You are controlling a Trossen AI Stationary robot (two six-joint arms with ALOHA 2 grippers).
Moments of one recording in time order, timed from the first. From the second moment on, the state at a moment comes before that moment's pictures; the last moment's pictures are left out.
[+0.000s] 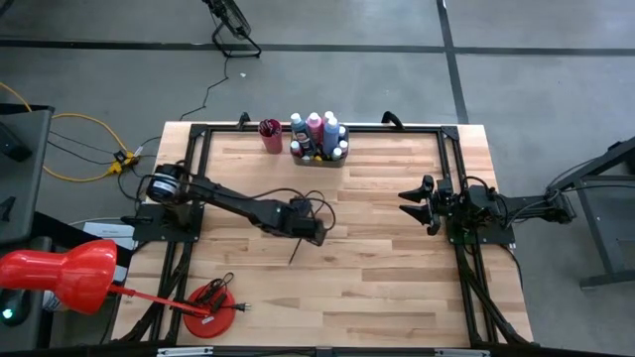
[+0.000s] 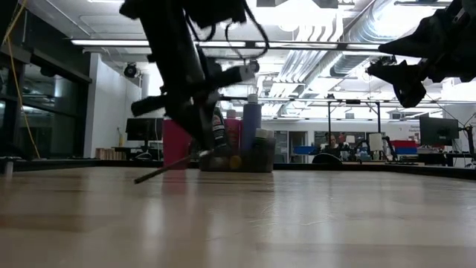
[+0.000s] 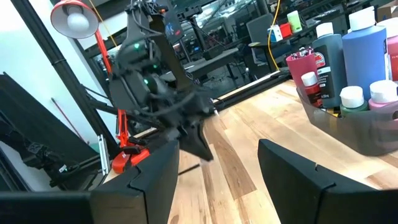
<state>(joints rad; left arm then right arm) -0.18 1.83 1.26 -0.62 -0.35 -1.26 0.06 0.03 0.01 0.08 0.18 0.42</state>
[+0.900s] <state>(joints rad) 0.26 1.29 1.03 -0.12 -0.44 -0.03 0.06 0.03 0.01 0.08 0.18 0.42</state>
